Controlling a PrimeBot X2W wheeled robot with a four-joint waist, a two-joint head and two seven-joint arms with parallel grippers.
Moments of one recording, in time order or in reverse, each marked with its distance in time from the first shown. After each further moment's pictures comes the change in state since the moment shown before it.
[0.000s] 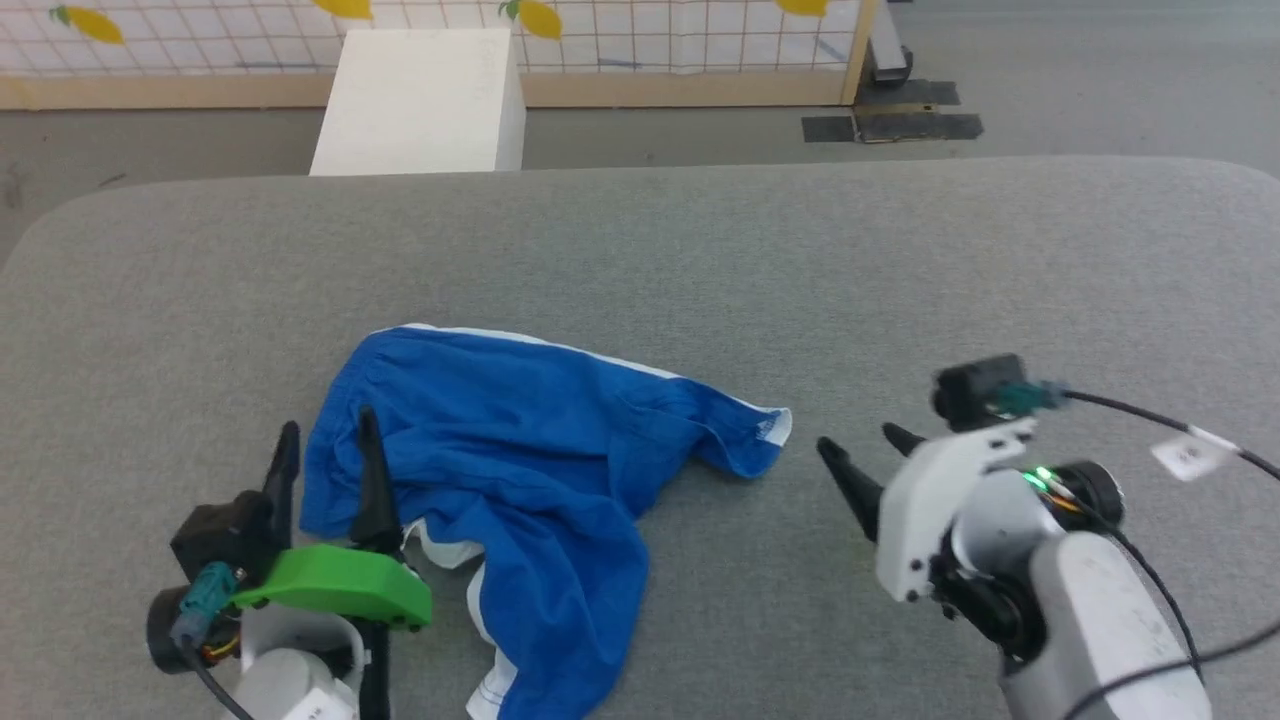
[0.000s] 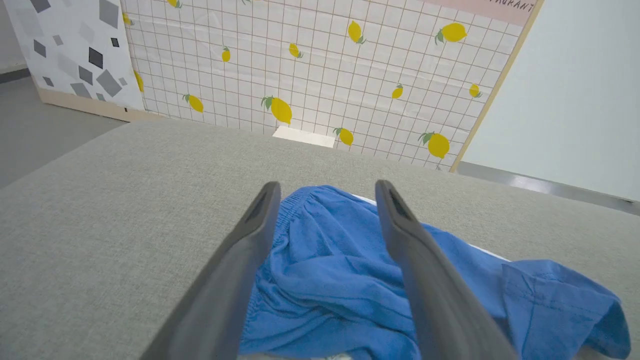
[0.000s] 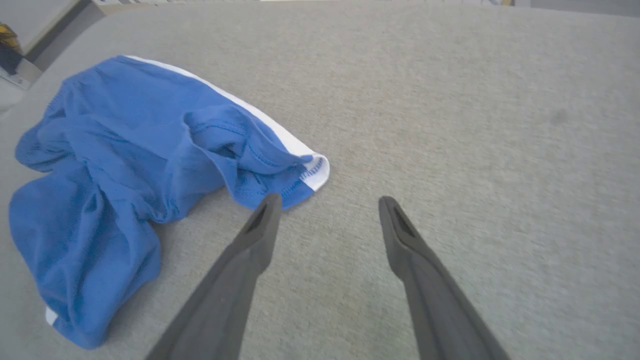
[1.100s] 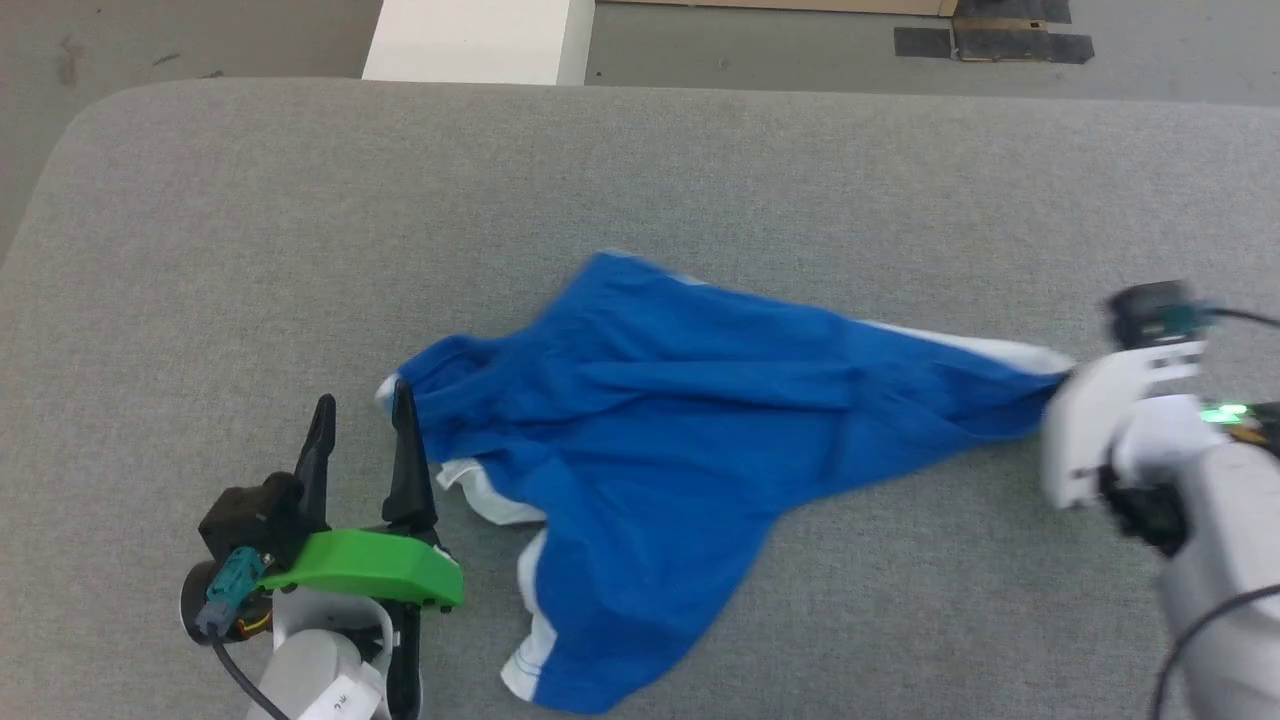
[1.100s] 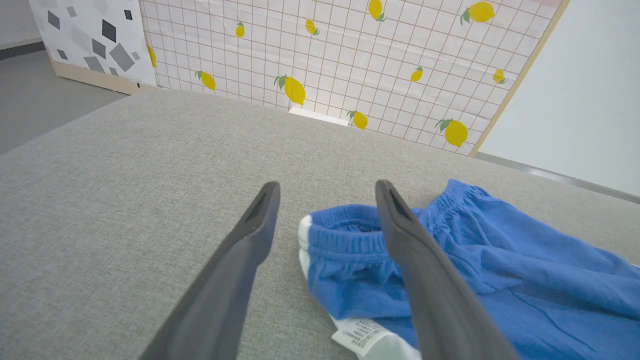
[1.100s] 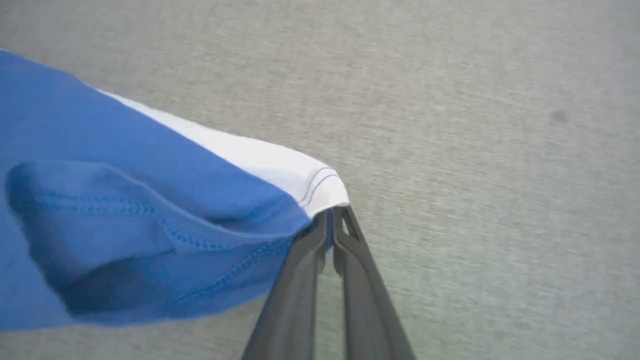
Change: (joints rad) left arm -0.029 -0.106 0.056 0.007 0.078 -0.085 -0.007; right arm -0.222 -0.162 -0.128 0.352 -0.124 0.000 -0.080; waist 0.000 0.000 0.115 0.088
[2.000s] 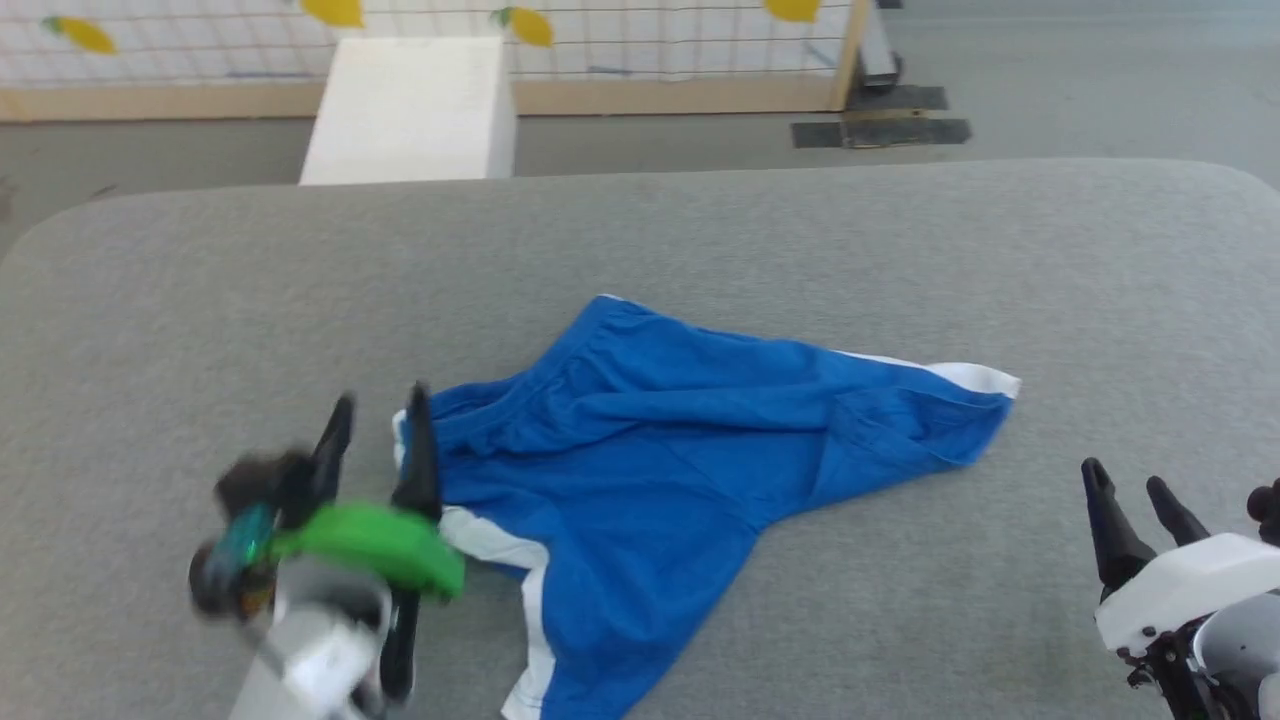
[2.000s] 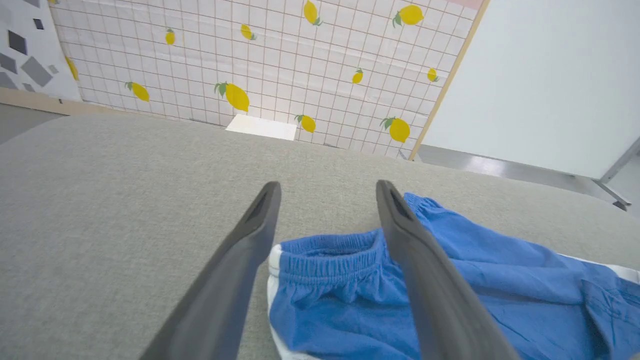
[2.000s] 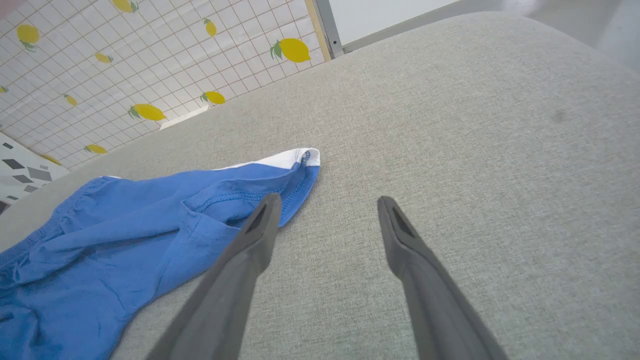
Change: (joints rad) left arm -0.025 0.014 0.010 0.042 0.002 -0.044 0.092; right arm 0.448 0.162 -0.282 -0.465 0.212 0.000 -0.175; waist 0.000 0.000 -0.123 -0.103
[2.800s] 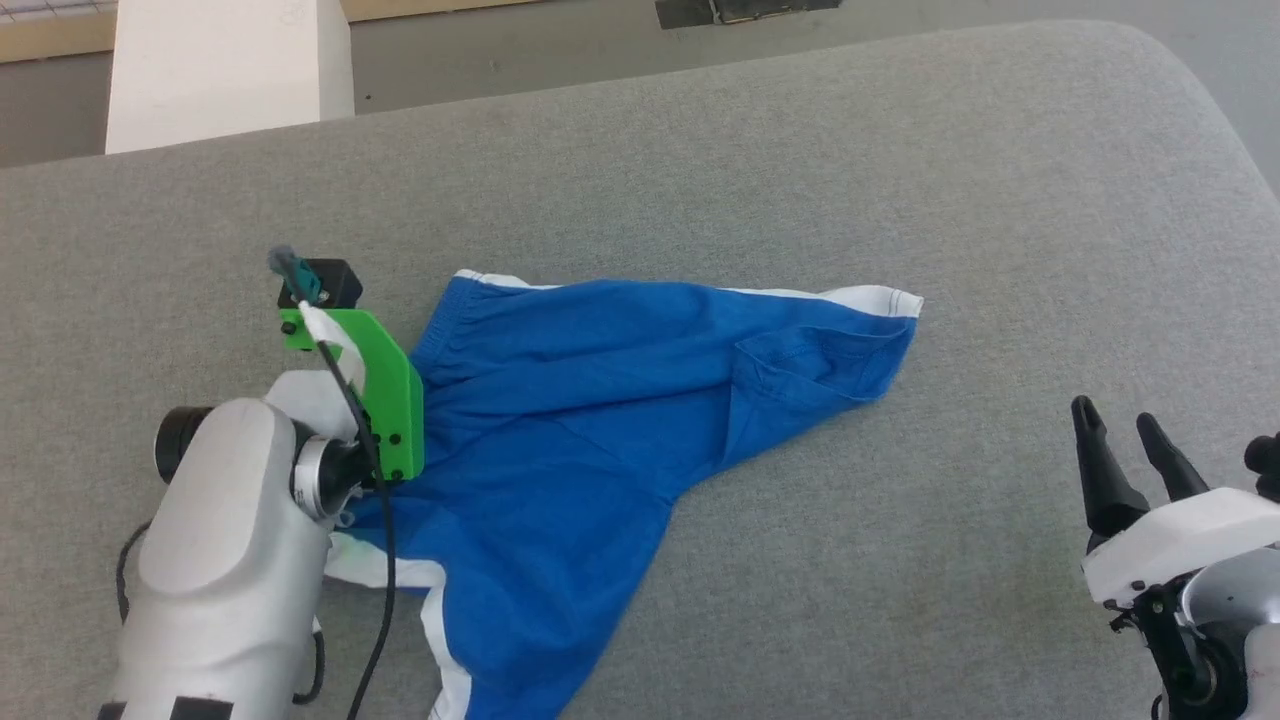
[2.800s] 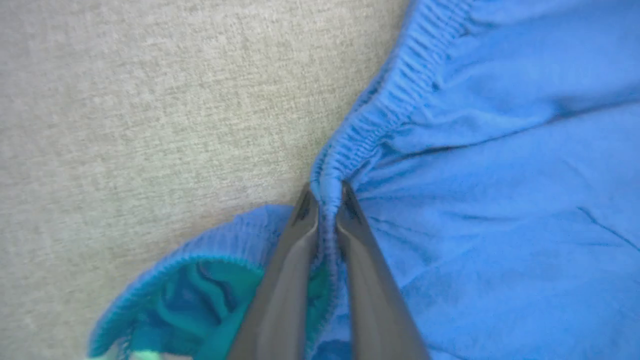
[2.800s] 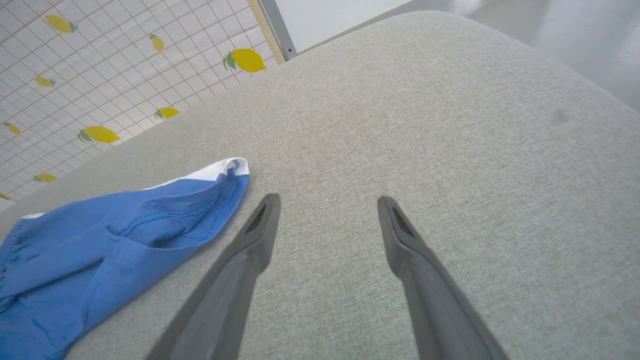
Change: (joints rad) left arm -0.446 0.146 -0.122 0.361 -0.029 -0.021 0.988; right arm -0.066 0.000 0.036 -0.008 0.026 0.000 -0.056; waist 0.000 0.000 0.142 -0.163
